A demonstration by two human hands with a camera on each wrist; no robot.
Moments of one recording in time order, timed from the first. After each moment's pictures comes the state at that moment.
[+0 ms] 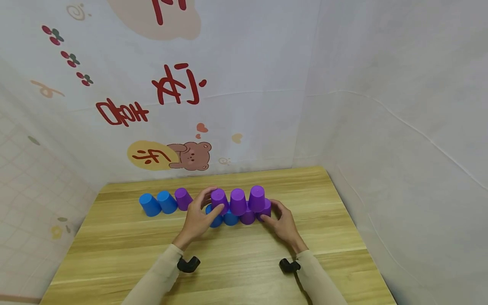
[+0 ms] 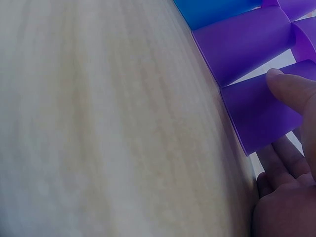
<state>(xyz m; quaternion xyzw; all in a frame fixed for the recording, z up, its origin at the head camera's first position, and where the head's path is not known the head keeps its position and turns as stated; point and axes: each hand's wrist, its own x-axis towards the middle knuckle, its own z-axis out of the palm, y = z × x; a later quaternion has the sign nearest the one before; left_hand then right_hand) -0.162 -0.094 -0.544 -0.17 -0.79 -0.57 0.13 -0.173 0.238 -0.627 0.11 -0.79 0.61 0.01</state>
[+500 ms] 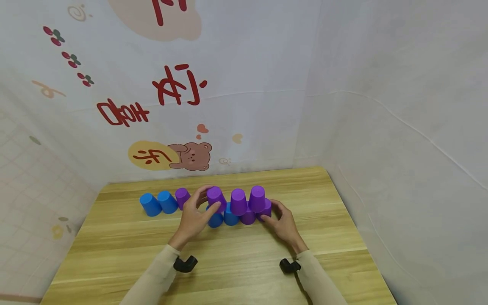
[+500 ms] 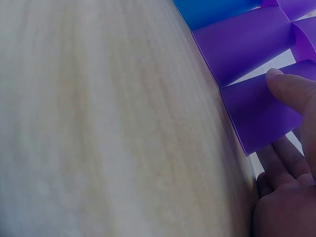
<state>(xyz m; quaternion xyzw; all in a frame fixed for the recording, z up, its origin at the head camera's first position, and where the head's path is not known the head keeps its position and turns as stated) -0.161 -0.100 -0.528 -0.15 -0.79 -0.58 0.13 -0.175 0.239 -0.624 0.11 -0.78 0.61 0.00</state>
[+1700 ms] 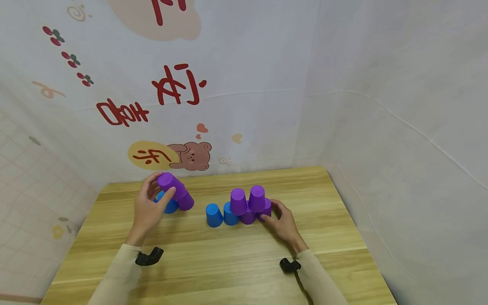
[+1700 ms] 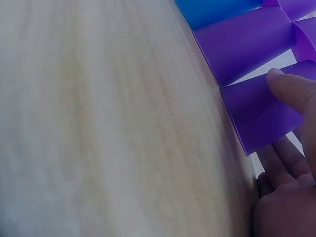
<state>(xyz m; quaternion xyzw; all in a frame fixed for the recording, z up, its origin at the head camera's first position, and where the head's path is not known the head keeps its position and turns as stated) -0.159 -0.202 -0.485 -0.05 -0.78 -0.58 0.22 -0.174 0.238 -0.625 0.10 -0.79 0.61 0.00</state>
